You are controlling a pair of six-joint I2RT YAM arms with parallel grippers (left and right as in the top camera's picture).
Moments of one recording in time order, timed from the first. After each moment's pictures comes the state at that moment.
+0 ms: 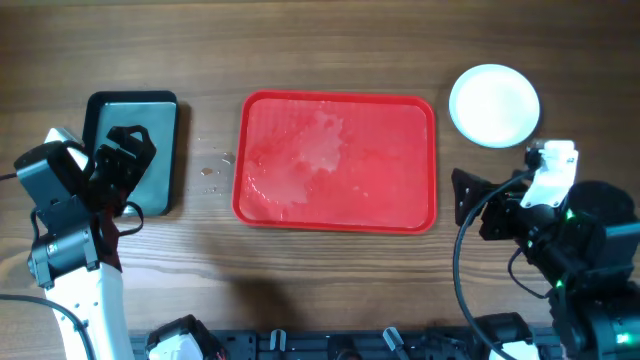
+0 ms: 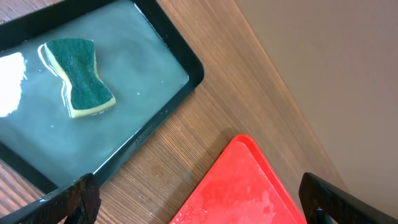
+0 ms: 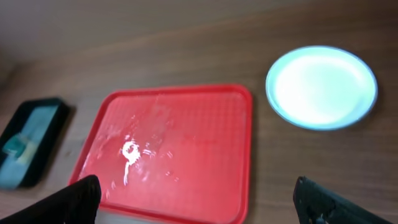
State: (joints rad) left arm 0.41 1.01 0.89 -0.60 0.26 -0.65; right arm 0.11 0.68 1.00 -0.89 -0.14 0.25
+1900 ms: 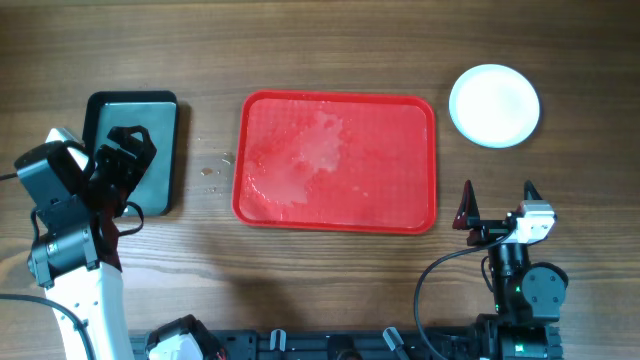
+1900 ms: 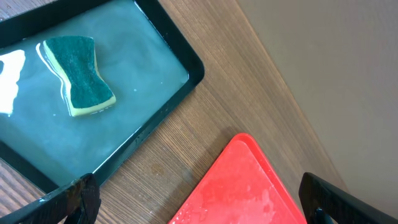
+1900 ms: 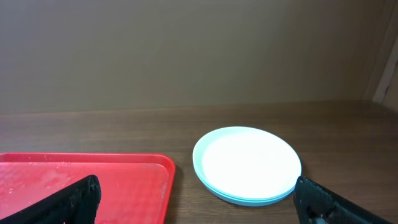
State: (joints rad) left arm 0.41 1.01 0.89 -0.60 0.26 -0.65; right arm -0.06 0.02 0.01 0.00 -0.05 0.04
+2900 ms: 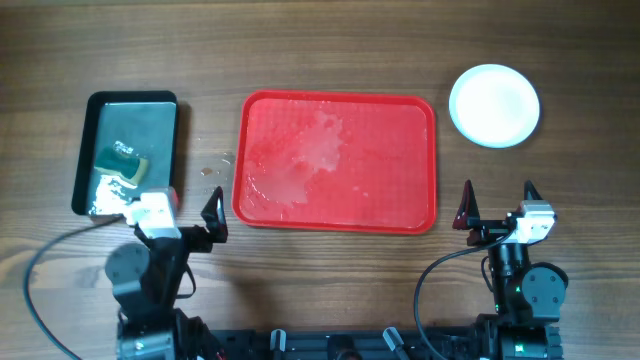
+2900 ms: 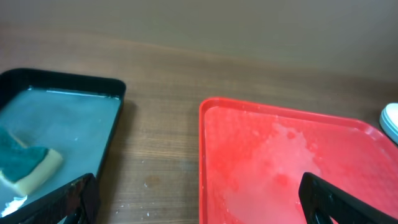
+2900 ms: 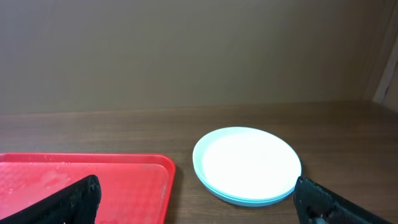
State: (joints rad) left arm 0.19 0.31 0.23 -0.24 0.30 -0.12; right arm -0.06 0.01 0.01 0.00 -0.05 0.04
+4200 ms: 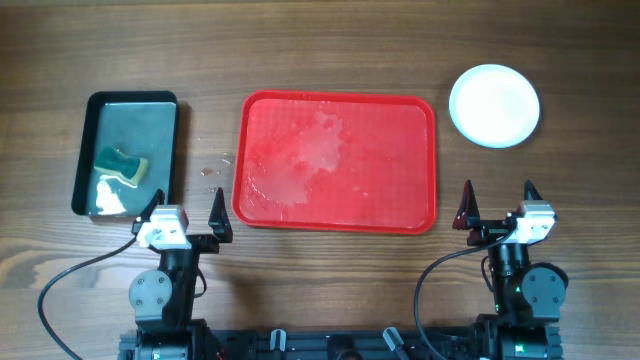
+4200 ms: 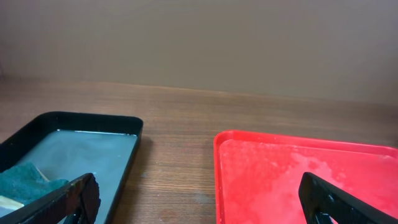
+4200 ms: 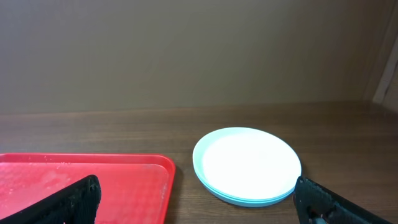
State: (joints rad) left arm 0.04 0.01 0.01 -0.07 0.07 -0.10; right arm -0.06 0.01 0.01 0.00 -0.05 0.04
